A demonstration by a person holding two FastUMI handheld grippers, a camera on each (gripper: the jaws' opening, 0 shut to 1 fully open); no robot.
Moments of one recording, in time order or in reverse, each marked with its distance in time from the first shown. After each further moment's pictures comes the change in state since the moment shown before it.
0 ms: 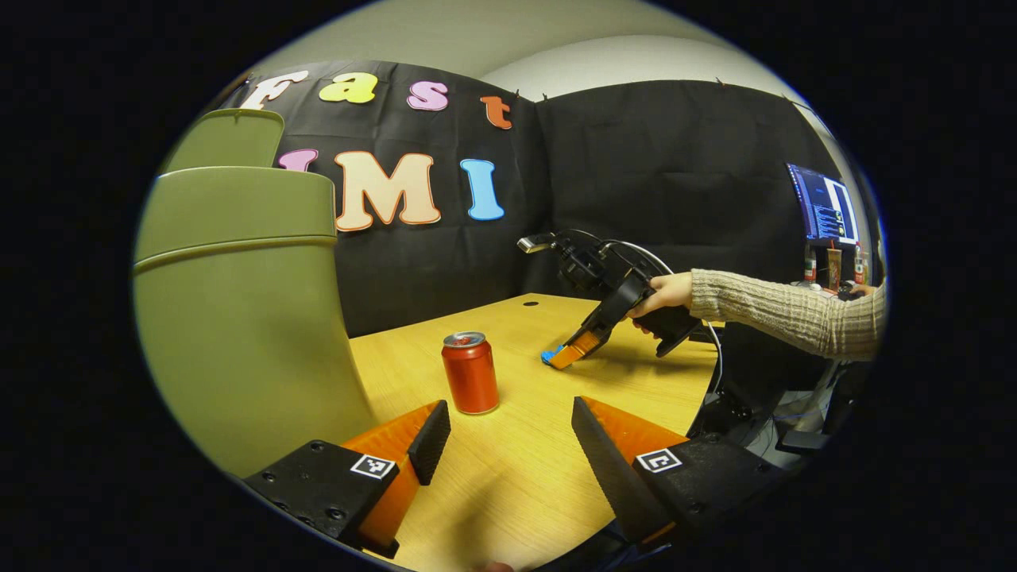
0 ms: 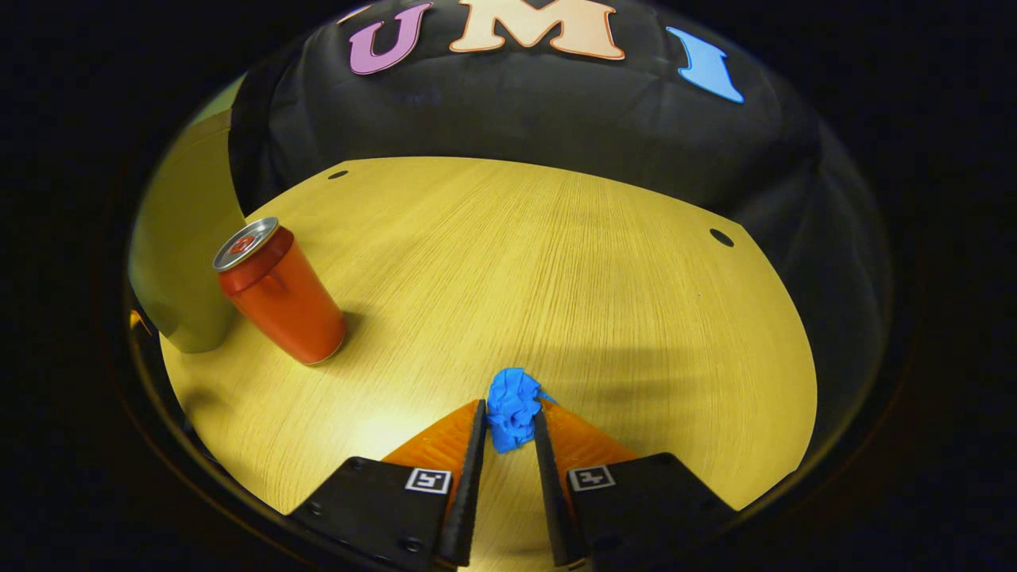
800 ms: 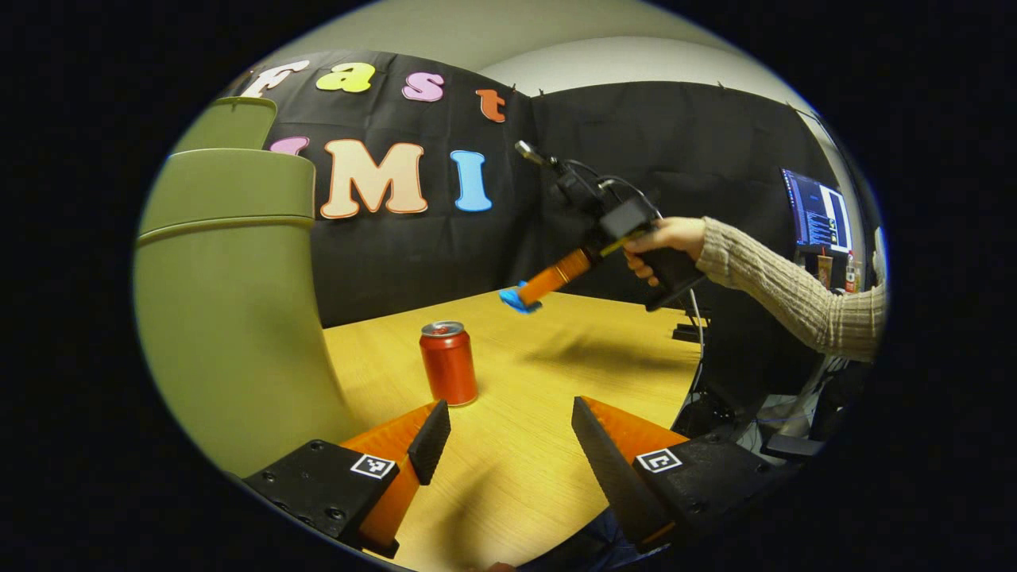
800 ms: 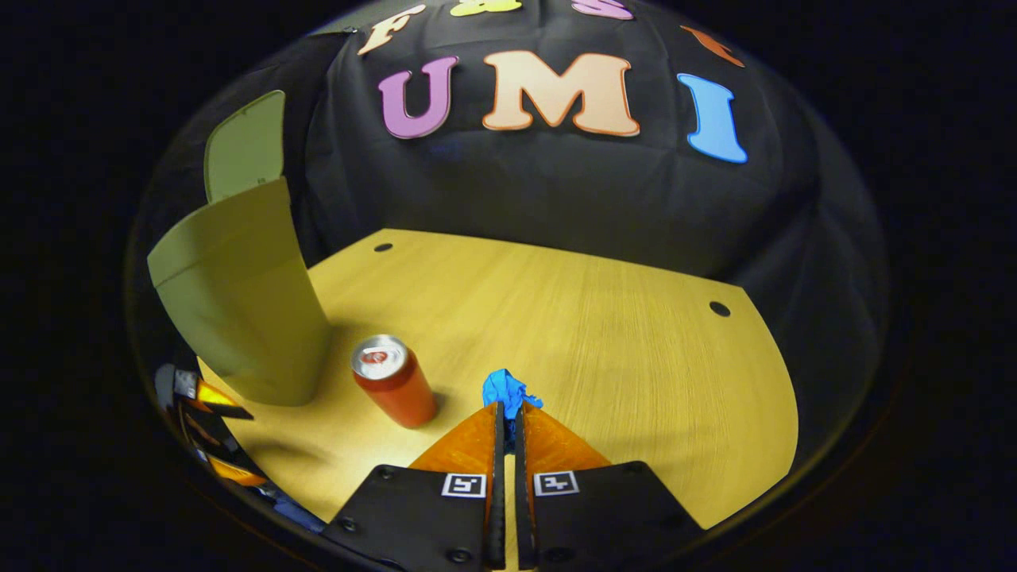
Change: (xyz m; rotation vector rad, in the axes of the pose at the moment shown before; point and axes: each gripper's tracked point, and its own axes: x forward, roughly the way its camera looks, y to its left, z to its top) left arm 0.003 -0.024 -0.008 -0.036 0.029 -0.069; right arm -0.108 0.050 0.111 0.016 -0.279 0.114
